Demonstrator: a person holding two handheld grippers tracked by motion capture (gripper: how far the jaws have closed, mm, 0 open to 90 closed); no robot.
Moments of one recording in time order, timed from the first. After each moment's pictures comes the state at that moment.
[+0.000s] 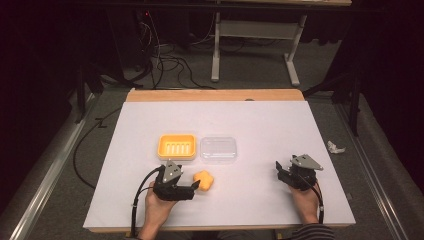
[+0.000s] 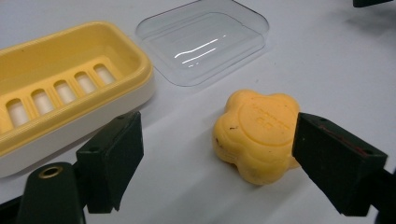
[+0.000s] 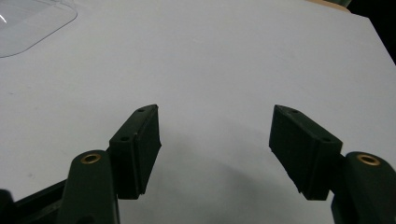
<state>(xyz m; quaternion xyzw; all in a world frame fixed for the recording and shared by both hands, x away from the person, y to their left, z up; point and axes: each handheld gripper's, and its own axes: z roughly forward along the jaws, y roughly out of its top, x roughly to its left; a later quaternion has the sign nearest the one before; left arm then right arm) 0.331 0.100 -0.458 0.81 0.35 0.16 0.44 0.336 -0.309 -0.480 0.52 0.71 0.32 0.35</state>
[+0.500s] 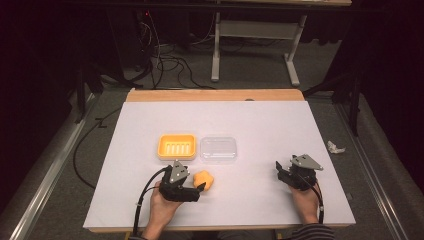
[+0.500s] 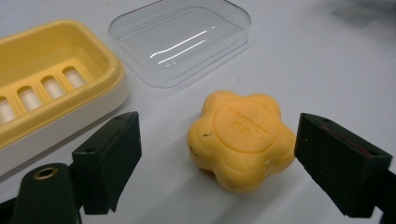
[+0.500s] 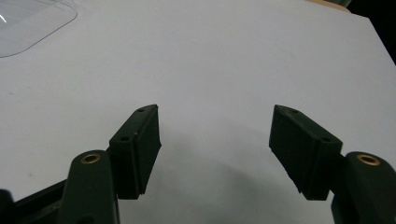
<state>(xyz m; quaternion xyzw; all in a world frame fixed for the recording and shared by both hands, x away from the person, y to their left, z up) 0.332 0.085 -0.462 0.83 0.33 0.15 0.43 0.336 -0.309 -0.480 0.52 0.71 0.32 0.35</state>
